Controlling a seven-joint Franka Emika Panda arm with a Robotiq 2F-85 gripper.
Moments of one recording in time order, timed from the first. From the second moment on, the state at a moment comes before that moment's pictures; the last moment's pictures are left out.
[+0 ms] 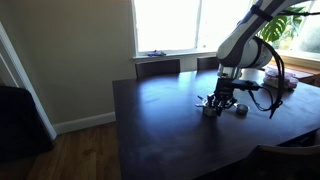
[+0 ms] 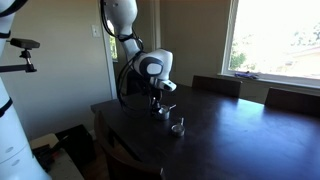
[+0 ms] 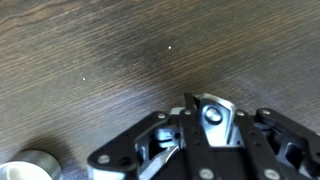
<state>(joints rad) -0.02 0.45 0.03 -2.20 0.30 2.55 0.24</state>
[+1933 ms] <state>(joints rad) -0.06 0.14 -0.08 -2.36 0.15 2.43 0.14</state>
